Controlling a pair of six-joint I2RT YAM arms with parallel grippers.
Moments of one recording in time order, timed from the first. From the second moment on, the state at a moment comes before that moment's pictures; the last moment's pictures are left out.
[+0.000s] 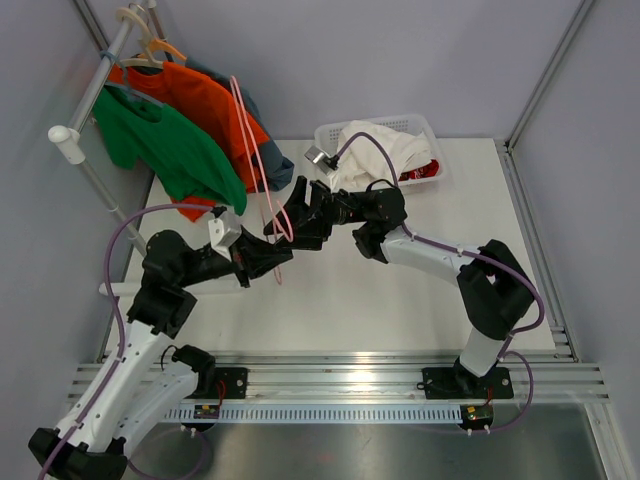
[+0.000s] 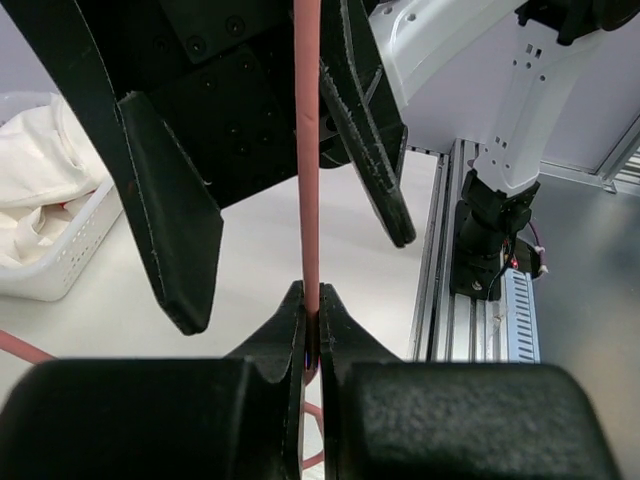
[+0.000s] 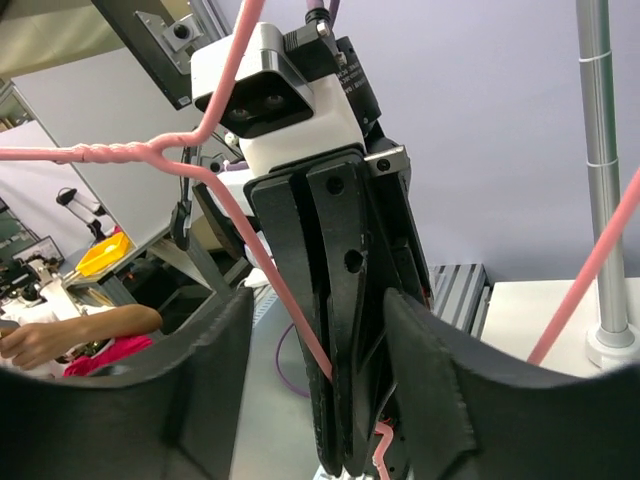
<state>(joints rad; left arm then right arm) -0.40 0.69 0.72 0.04 0.90 -0.15 0.78 1.74 1.20 1.33 -1.03 1.13</state>
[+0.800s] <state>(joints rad) -0.47 0.67 0.71 0.07 0.60 -0.26 0.78 1.27 0.97 0.88 -0.69 0.60</state>
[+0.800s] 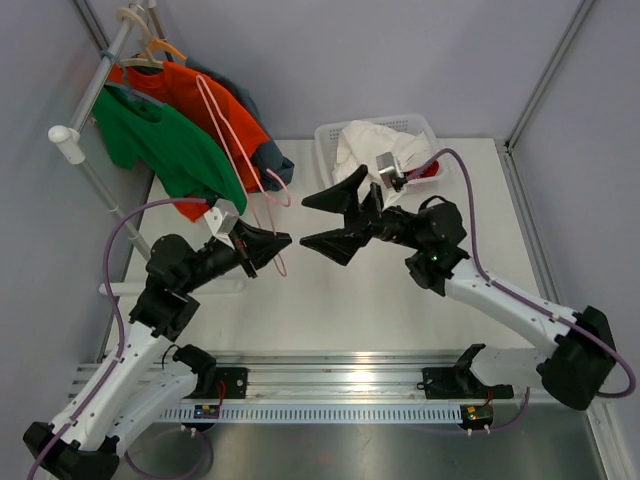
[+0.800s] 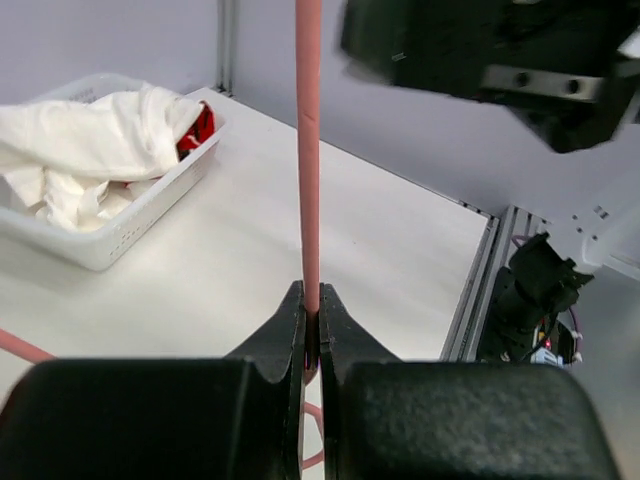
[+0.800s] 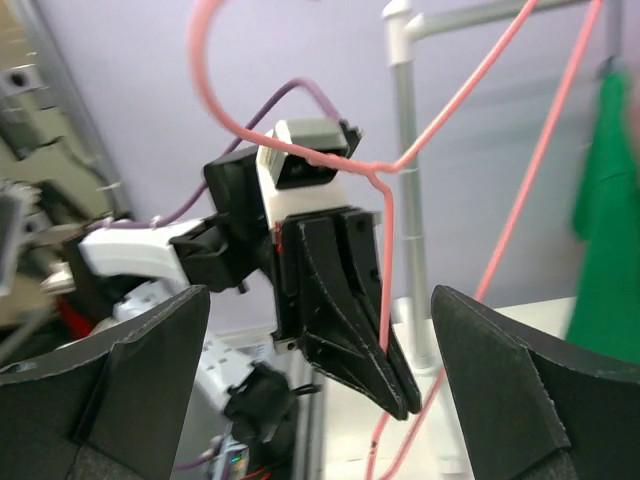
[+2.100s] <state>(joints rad) -0.53 0.77 0.89 0.04 -0.35 -0.84 0.78 1.11 0.91 0.53 -0.30 0.31</state>
